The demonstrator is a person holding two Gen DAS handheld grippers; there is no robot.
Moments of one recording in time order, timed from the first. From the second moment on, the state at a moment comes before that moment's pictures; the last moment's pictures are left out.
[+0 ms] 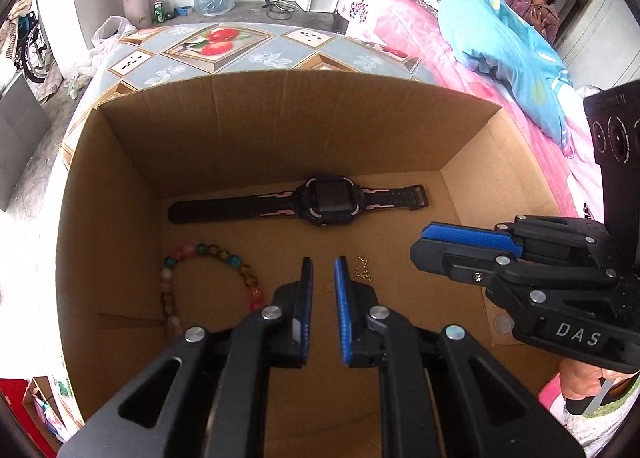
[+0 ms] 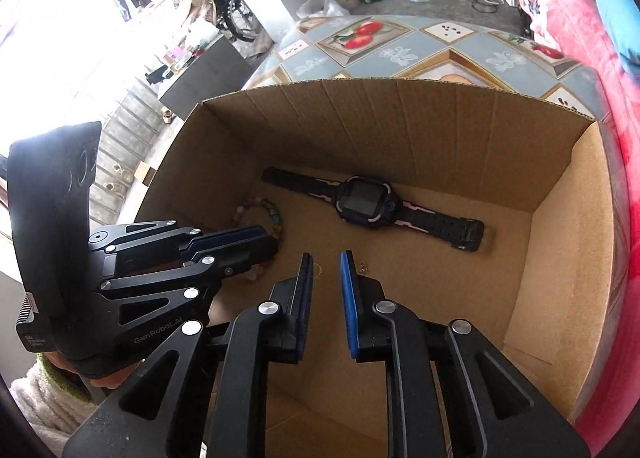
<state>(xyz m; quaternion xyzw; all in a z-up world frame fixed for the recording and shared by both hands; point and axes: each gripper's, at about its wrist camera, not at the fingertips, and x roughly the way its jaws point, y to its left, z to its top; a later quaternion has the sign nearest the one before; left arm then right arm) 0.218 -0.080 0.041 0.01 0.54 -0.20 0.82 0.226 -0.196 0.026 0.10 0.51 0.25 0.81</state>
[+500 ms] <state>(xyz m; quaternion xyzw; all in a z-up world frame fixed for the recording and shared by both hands) 0.182 -0.064 0.067 0.00 0.47 -0.22 0.86 0.188 -0.219 0.055 0.14 0.43 0.28 0.85</state>
